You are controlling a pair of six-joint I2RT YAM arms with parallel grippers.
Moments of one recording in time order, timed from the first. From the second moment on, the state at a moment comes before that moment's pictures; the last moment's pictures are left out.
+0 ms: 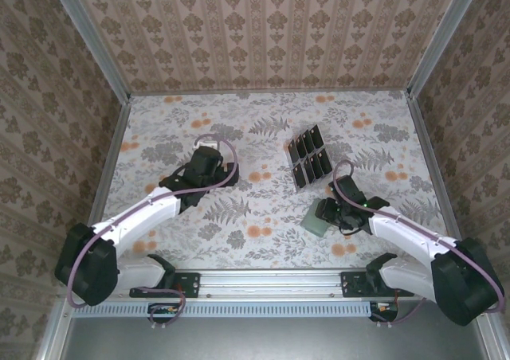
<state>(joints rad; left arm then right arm) -0.64 1.25 0.77 -0.29 -0.26 -0.42 0.46 1.11 0.47 -0.46 -0.03 0.84</state>
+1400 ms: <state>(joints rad) -0.65 1.22 0.71 -0.32 -0.28 -0.49 0.79 1.86 1.22 -0.34 0.11 0.82</state>
